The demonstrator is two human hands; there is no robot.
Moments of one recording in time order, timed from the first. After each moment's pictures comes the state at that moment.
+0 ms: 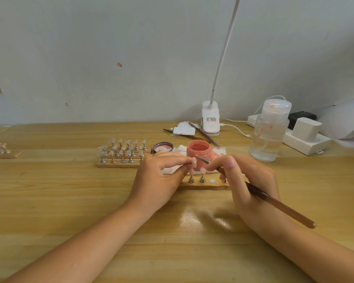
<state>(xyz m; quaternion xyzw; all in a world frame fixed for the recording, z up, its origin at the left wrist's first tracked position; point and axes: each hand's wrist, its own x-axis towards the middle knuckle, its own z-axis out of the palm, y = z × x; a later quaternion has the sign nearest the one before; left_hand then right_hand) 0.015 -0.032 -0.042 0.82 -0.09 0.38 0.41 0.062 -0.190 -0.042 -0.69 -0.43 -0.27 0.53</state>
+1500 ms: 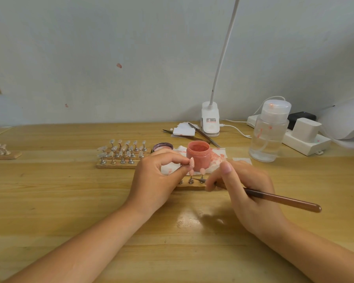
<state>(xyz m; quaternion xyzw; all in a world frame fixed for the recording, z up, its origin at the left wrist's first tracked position) 0.014 -0.032 -0.040 0.81 -0.04 0.37 0.45 0.060 -0.192 -0.044 -0.69 -0.44 -0.20 0.54</state>
